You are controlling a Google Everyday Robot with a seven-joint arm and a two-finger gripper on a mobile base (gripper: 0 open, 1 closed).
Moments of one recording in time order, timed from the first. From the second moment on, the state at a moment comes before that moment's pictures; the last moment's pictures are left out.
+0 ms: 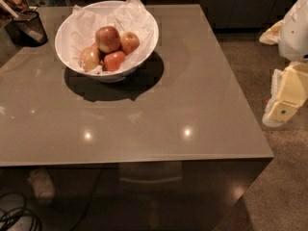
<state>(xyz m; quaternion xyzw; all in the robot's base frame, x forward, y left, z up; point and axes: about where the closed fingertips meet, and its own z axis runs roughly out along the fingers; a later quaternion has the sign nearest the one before) 0.438 -0.217 0.976 -0.60 0.78 -0.03 0.16</state>
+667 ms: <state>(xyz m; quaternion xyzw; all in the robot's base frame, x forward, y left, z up) 0.457 -0.201 0.982 -0.61 0.77 -0.04 0.16</state>
